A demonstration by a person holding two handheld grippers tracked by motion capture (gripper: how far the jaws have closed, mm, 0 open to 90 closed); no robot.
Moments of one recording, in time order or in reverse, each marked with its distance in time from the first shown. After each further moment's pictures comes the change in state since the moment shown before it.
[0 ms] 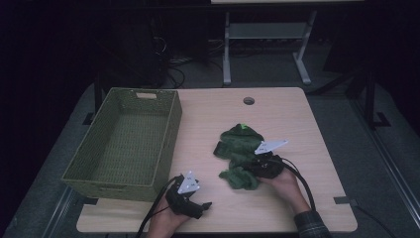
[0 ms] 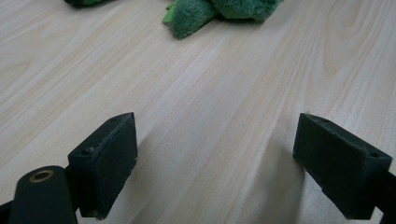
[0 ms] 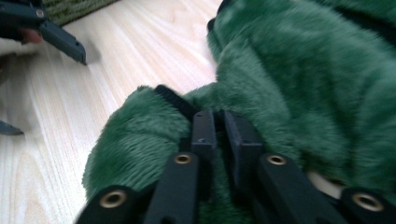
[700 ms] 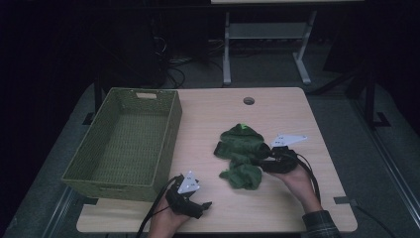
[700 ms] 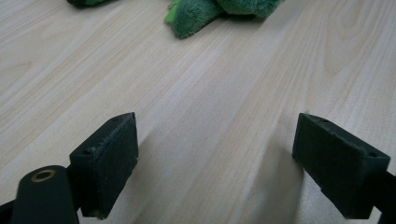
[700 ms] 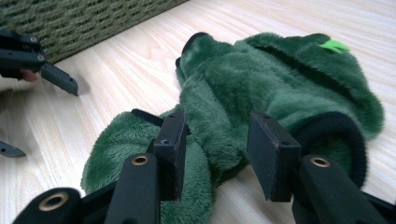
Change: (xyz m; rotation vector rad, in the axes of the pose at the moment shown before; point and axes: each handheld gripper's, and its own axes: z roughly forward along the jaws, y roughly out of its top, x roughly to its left) left arm 0.000 0.000 0.000 -0.003 0.003 -0.003; right arm -0.011 0.005 -0.041 -0.101 -0.077 0.034
